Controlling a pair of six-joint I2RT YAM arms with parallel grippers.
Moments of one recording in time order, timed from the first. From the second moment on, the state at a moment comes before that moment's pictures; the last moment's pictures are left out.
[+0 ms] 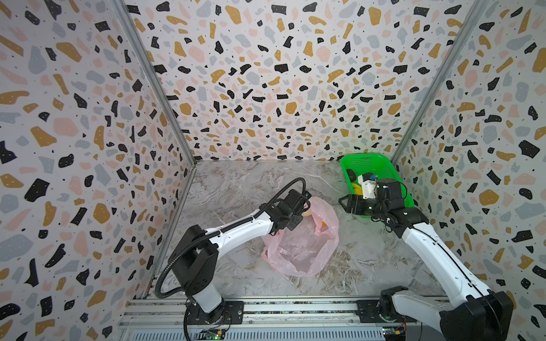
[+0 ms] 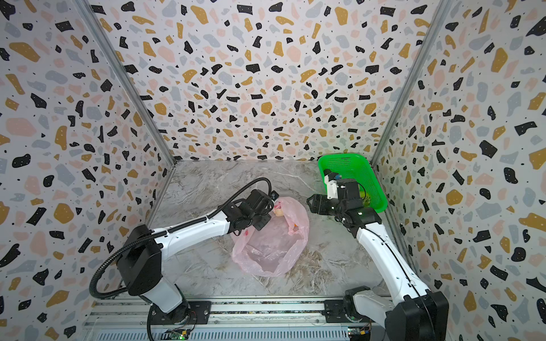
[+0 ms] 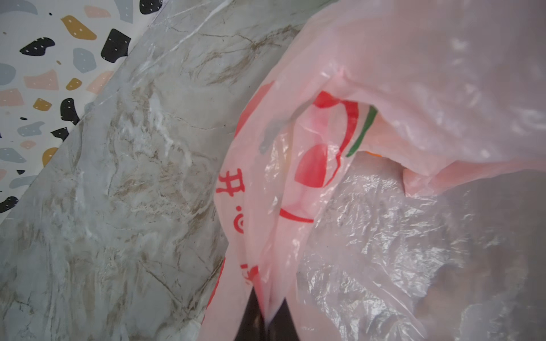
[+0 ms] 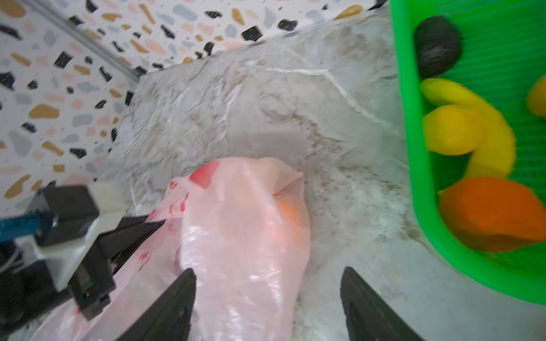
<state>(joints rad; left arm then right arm) -0.82 1.63 1.23 -0.52 -0.27 0.09 0.32 1.12 1.00 -0.56 -0.32 0.32</state>
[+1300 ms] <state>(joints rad) -0.95 1.31 0.95 -0.24 -0.06 -0.35 0.73 1.30 0.68 -0.18 -0.05 0.67</state>
